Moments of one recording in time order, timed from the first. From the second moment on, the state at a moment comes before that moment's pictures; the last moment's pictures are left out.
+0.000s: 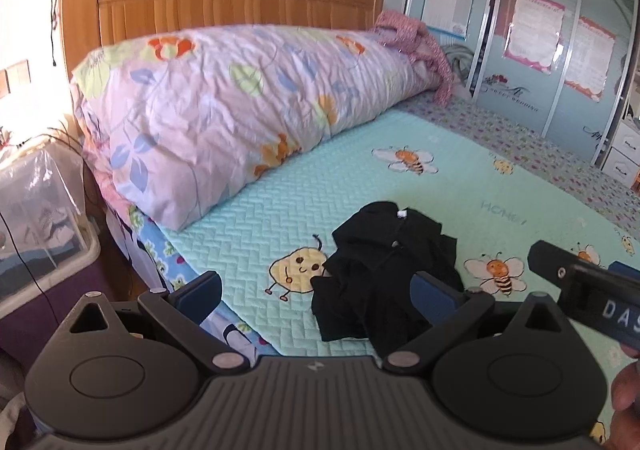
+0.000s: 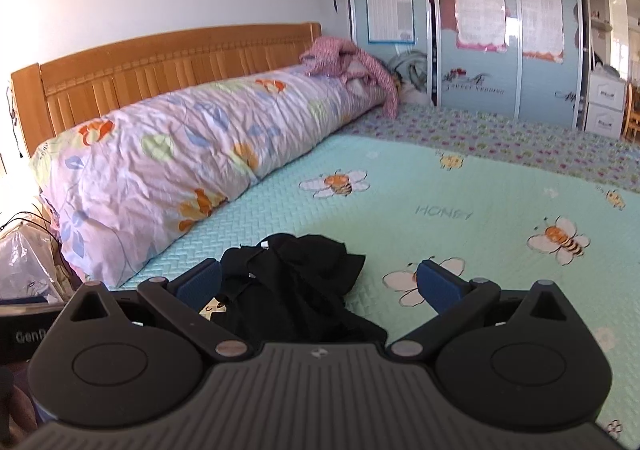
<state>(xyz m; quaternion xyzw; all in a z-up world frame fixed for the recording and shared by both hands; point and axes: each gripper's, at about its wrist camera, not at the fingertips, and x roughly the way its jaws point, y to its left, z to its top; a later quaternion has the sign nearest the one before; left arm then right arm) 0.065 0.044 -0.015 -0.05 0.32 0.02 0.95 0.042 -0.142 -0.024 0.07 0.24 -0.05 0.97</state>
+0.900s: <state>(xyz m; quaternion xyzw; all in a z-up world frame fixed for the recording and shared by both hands) 0.086 0.035 -0.024 -0.05 0.34 0.01 0.94 0.067 -0.146 -0.031 0.09 0.28 -0.05 0.95</state>
